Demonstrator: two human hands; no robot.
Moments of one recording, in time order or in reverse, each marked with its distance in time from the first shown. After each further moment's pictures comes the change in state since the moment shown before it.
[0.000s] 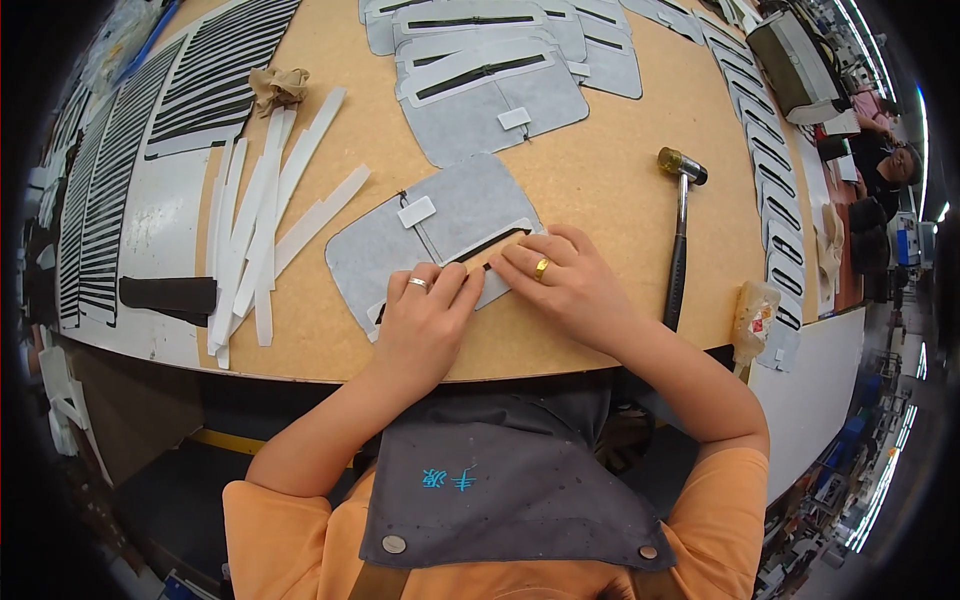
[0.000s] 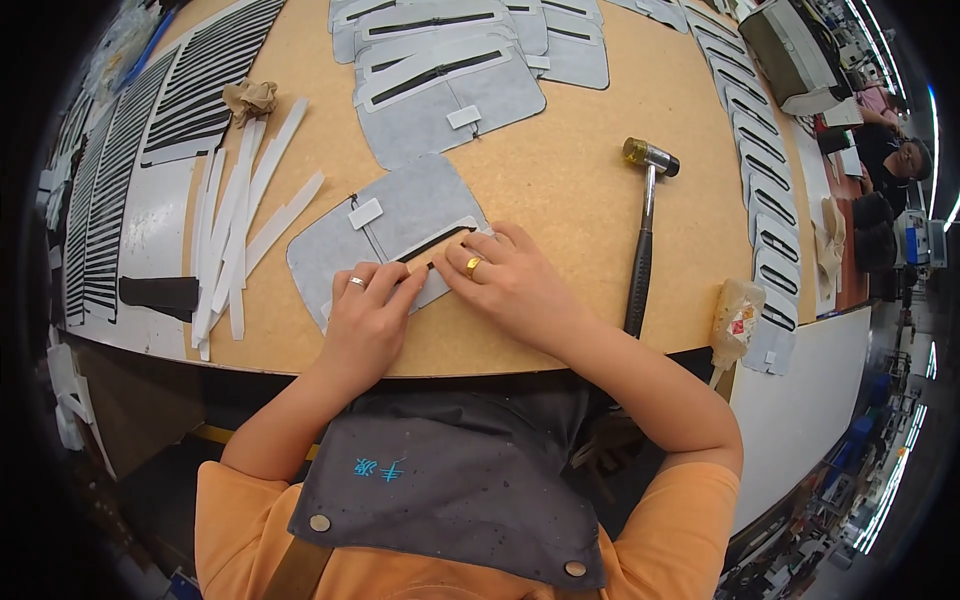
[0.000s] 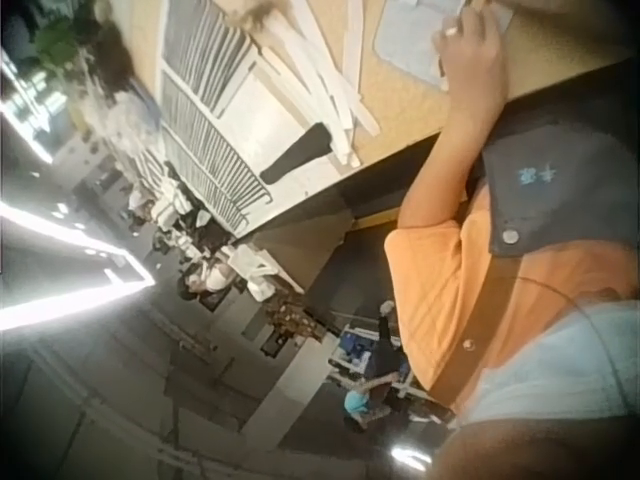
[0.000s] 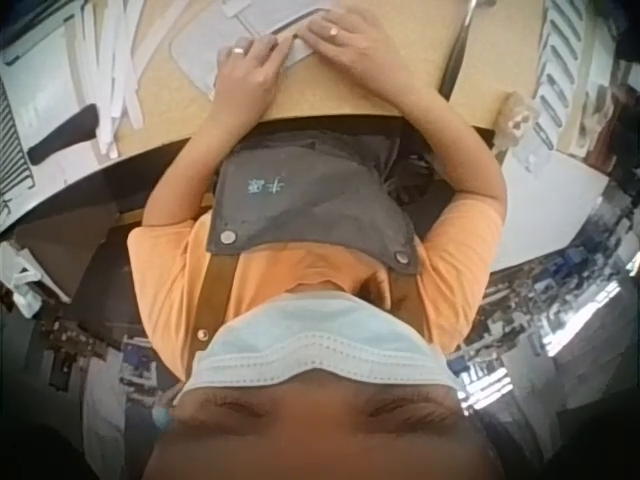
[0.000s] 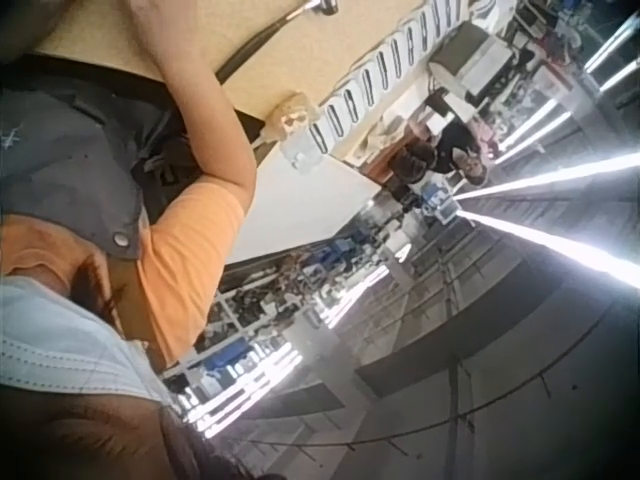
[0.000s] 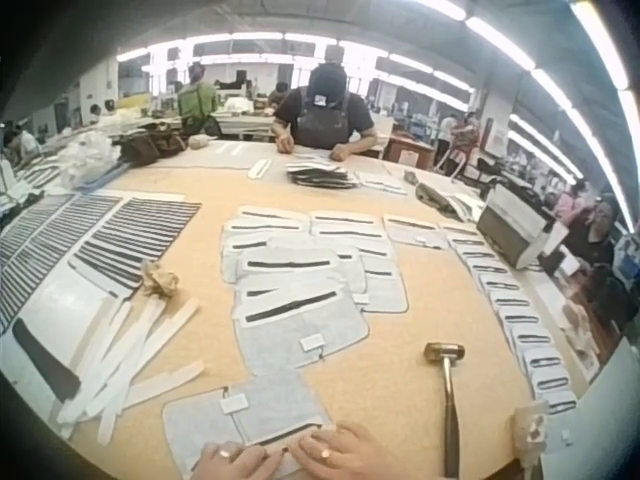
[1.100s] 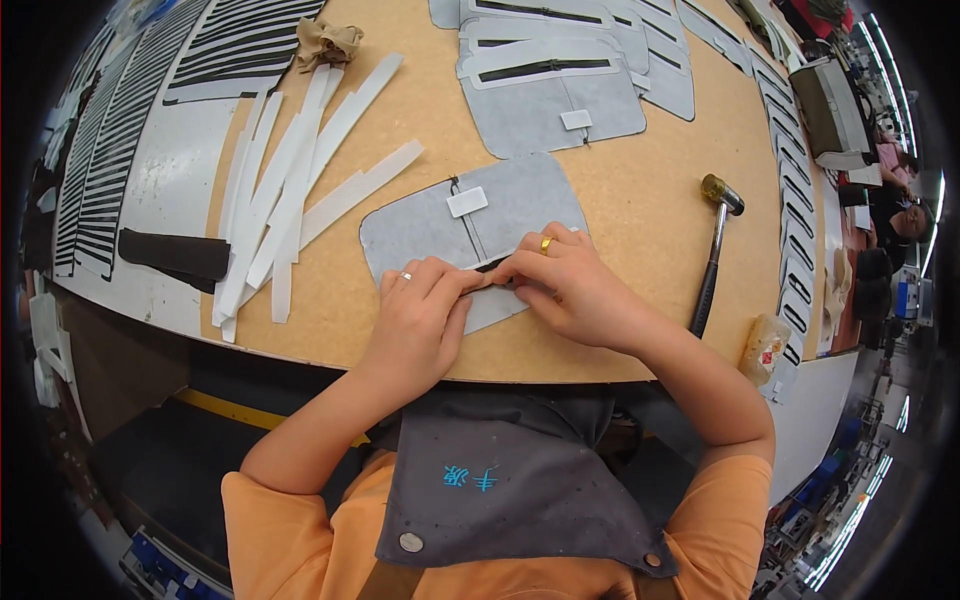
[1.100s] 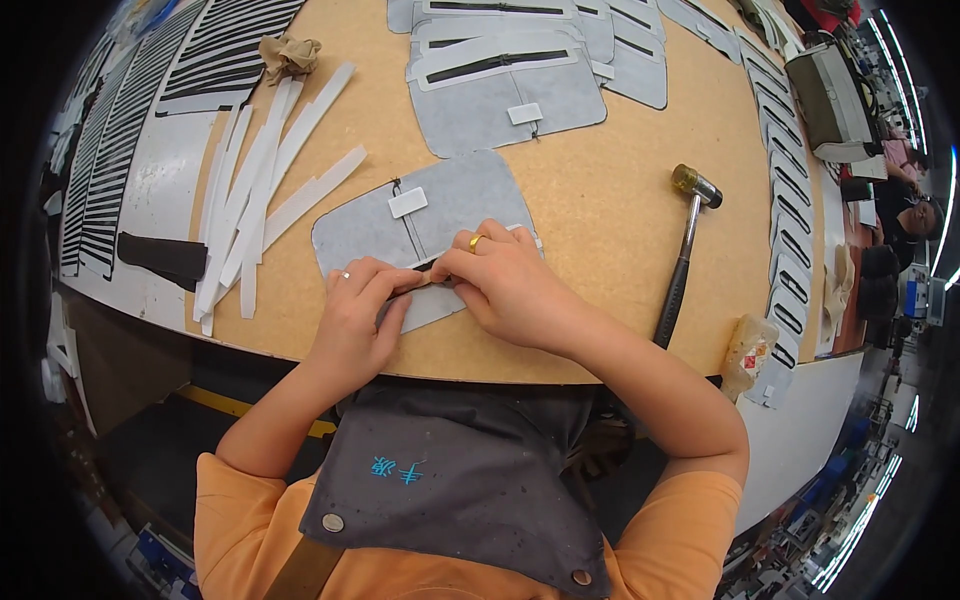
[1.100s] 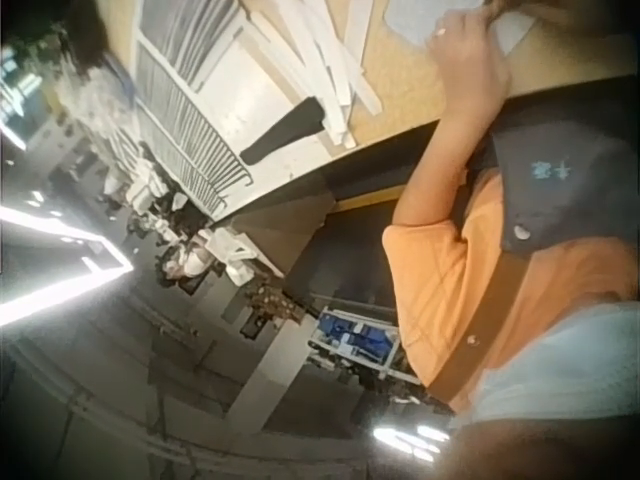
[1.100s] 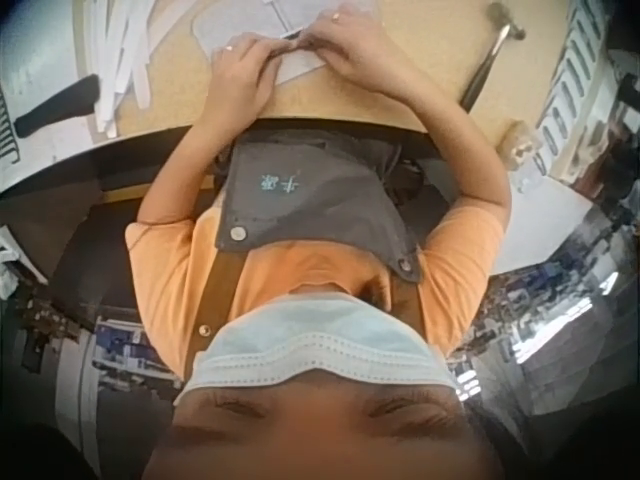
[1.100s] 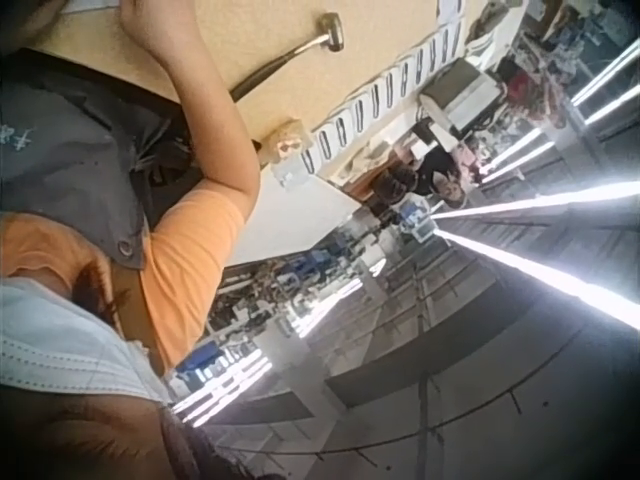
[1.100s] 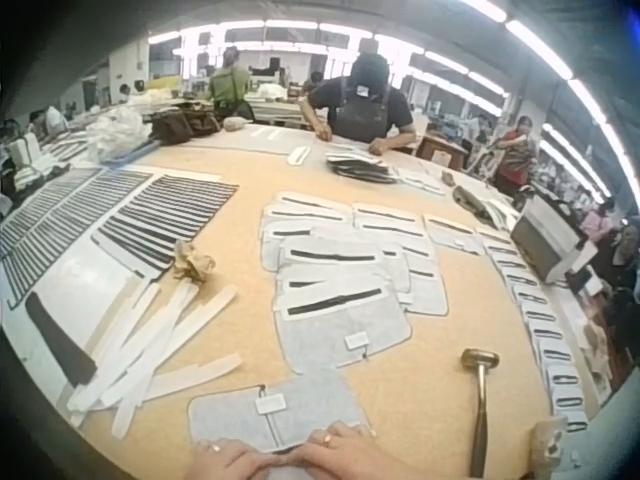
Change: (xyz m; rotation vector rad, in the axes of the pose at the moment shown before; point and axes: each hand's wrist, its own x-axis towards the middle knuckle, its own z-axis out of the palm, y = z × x) left_hand -0.020 -0.017 -0.021 -0.315 0.006 -0.277; right_hand 0.044 -0.011 0.003 0.546 -0.364 0.296
